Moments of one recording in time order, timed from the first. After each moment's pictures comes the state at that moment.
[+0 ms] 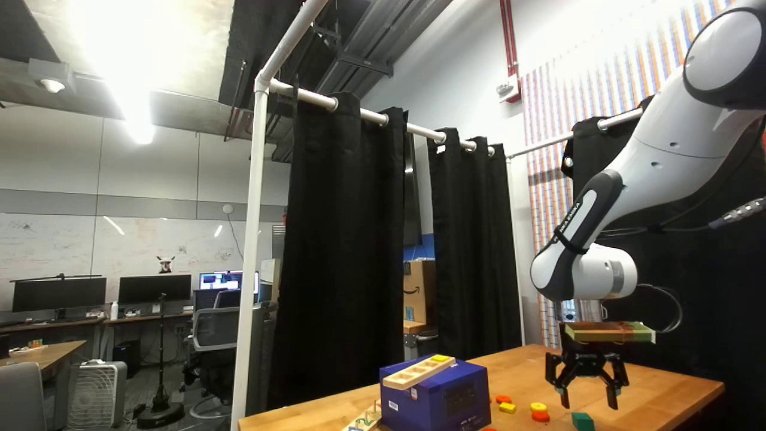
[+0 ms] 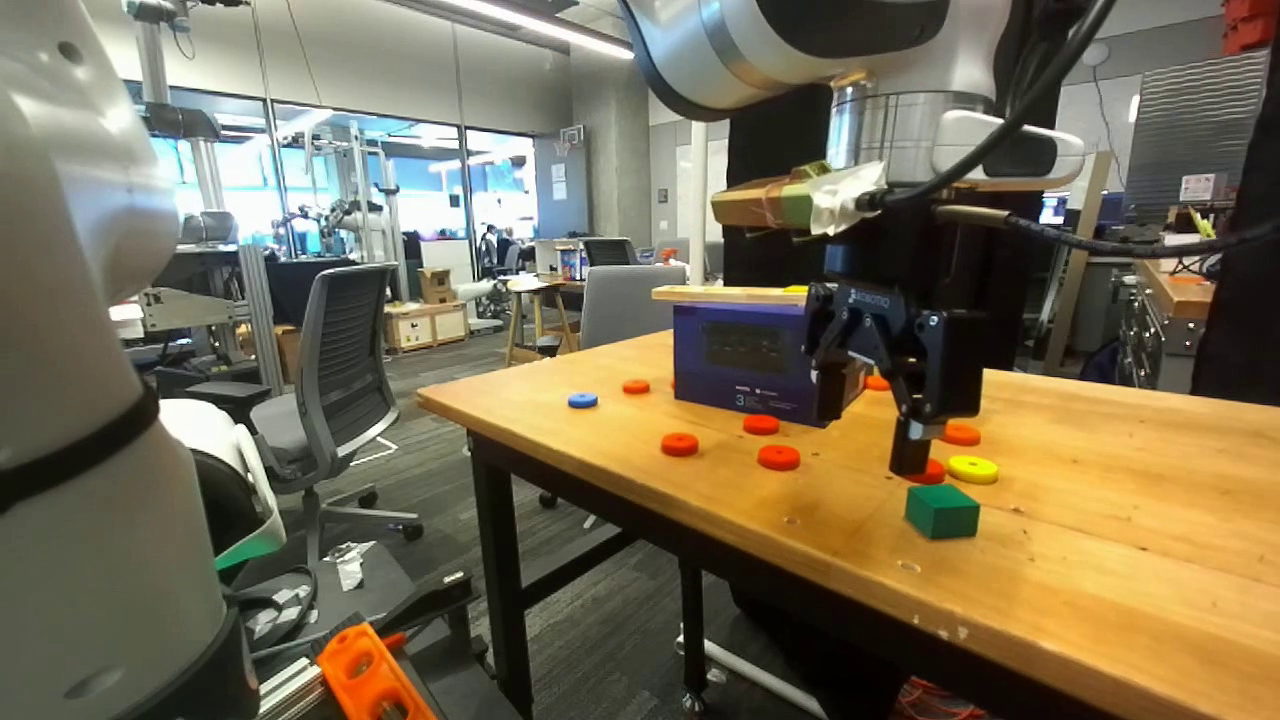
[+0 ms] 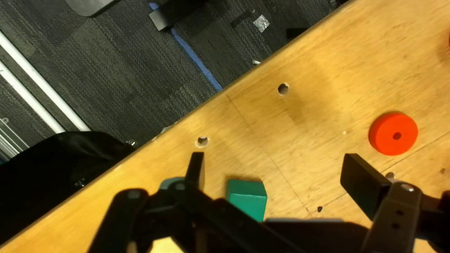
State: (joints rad) arm -0.23 -0.17 -0.12 -2.54 -0.01 2.34 0.14
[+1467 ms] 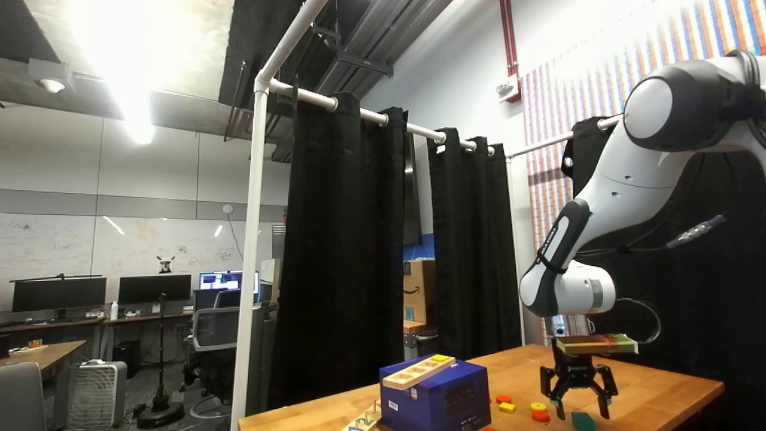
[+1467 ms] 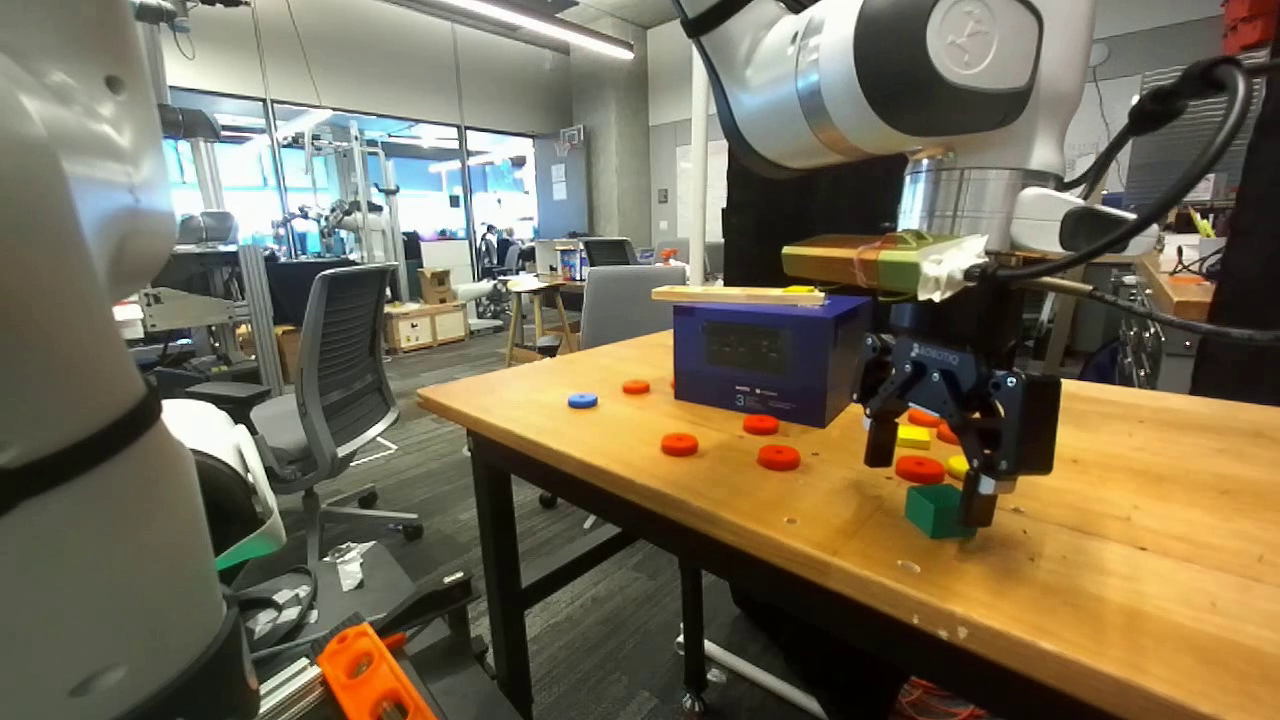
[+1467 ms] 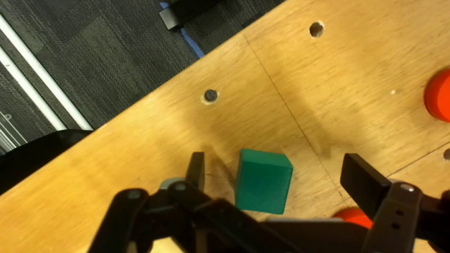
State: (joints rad) arm -0.21 0.07 -0.16 -2.37 -0.01 2.34 0.09
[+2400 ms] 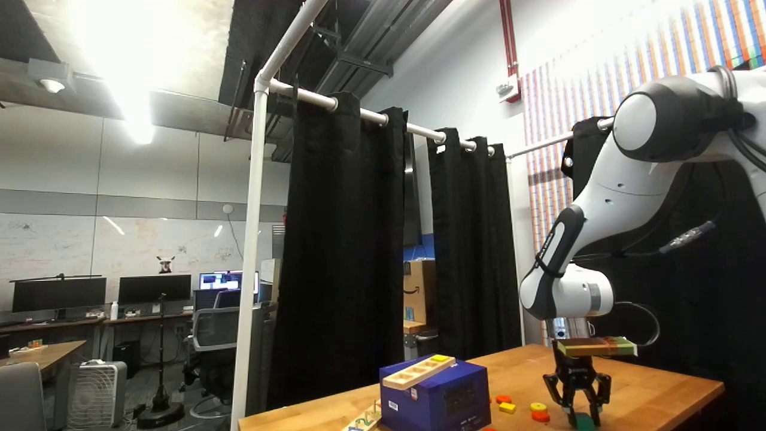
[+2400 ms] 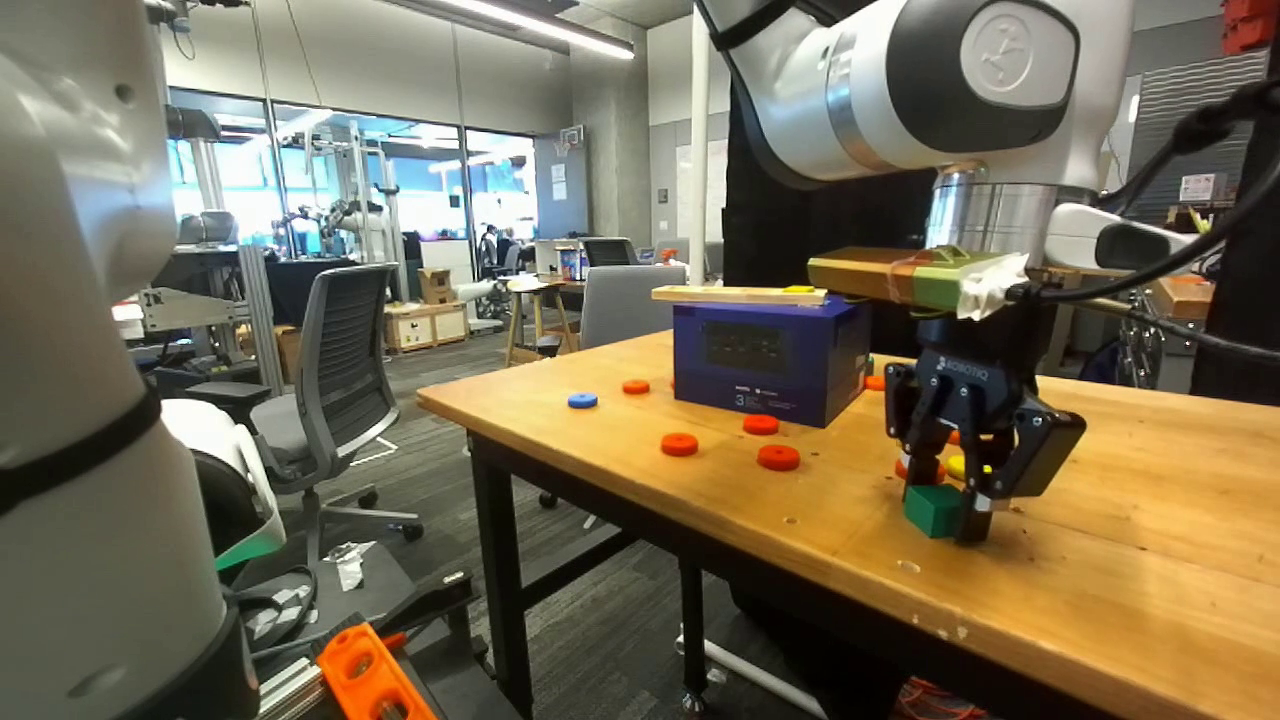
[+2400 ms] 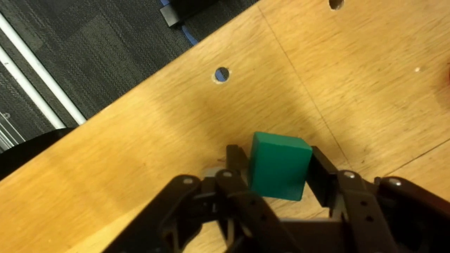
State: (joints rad) arm -0.22 0.13 -0.17 -2.32 0.01 2.34 0.06
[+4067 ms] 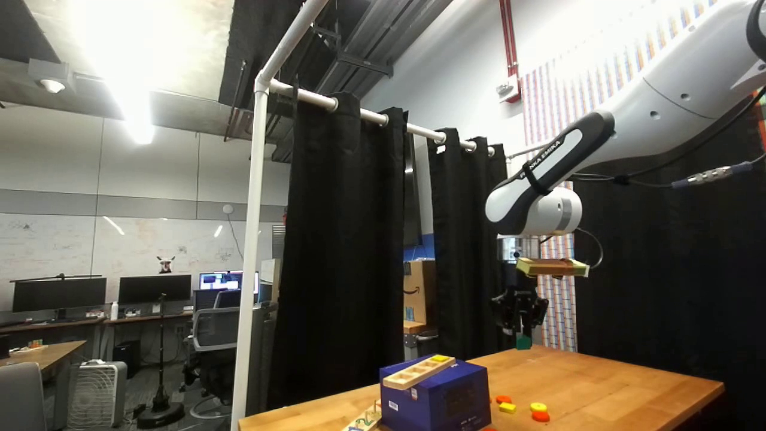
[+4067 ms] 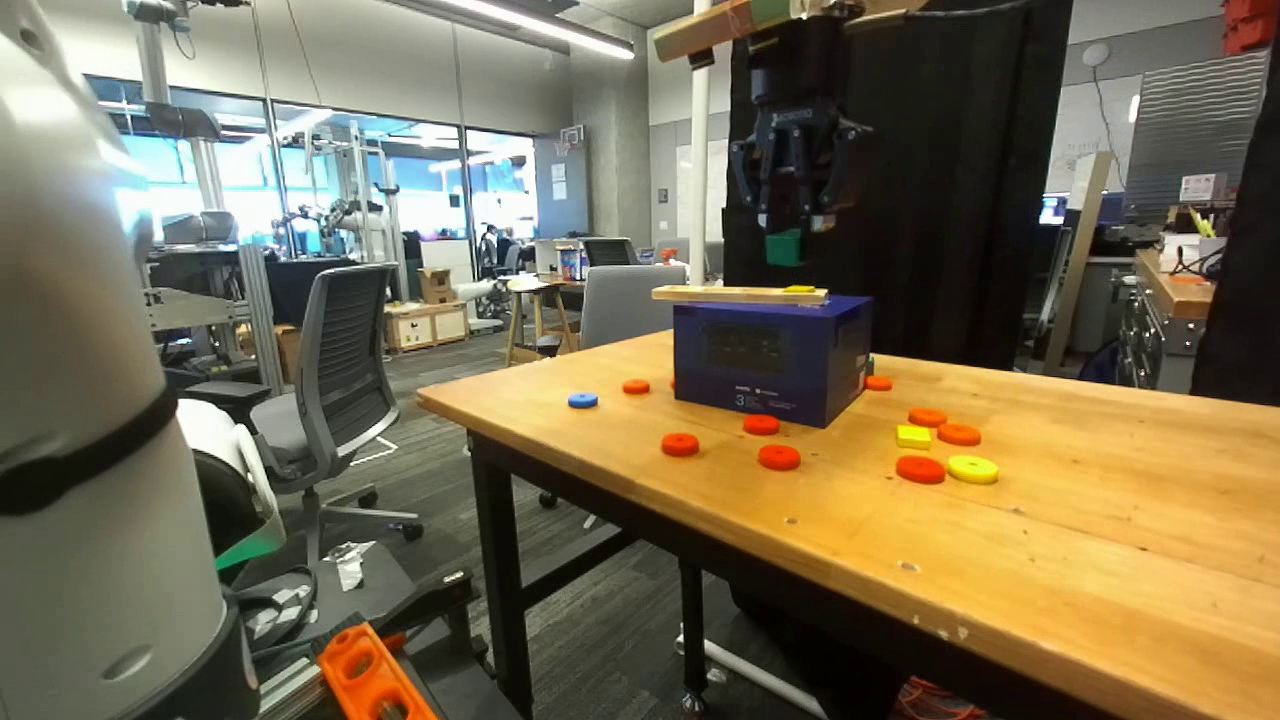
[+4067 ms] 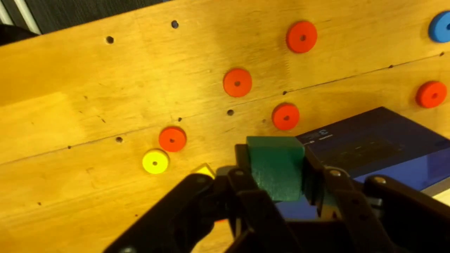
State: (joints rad) arm -0.06 -0.31 -0.04 -2.34 0.02 2.10 0.01
